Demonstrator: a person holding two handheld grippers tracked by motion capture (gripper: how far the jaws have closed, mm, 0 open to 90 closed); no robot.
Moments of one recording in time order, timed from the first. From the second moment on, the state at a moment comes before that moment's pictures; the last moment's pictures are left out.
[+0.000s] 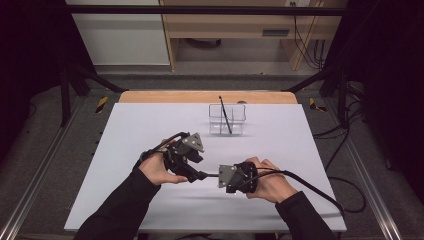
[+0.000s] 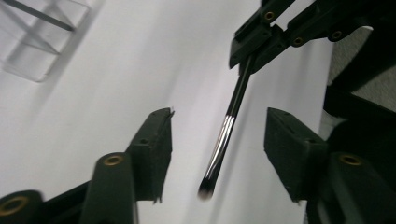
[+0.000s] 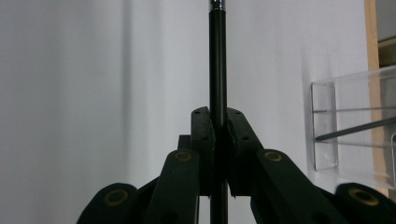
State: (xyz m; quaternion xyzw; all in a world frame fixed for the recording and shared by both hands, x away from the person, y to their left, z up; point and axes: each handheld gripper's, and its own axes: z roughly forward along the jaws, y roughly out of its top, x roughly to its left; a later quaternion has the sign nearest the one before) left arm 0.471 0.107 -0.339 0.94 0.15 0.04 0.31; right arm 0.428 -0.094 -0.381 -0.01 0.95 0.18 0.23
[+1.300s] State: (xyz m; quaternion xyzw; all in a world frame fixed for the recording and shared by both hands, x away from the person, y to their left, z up) left arm 0.457 0.188 -0.381 0.84 0.29 0.12 0.44; right arm 0.439 -0.132 -0.404 0.13 0.92 0.29 0.22
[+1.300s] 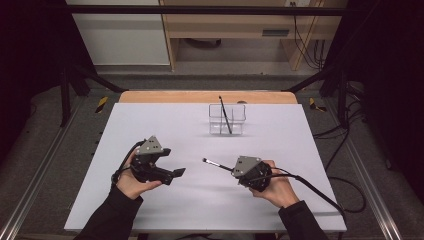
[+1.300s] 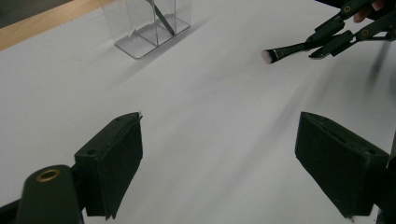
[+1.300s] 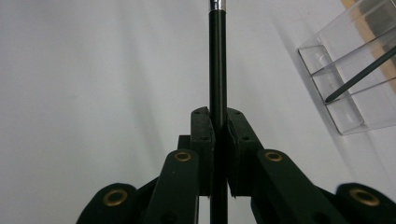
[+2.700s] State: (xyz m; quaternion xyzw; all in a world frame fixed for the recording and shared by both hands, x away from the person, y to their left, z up) left arm 0.449 0.186 -0.404 0.76 0.34 0.10 0.55; right arm 0.435 -0.146 -0.418 0.25 0.84 0.45 0.18
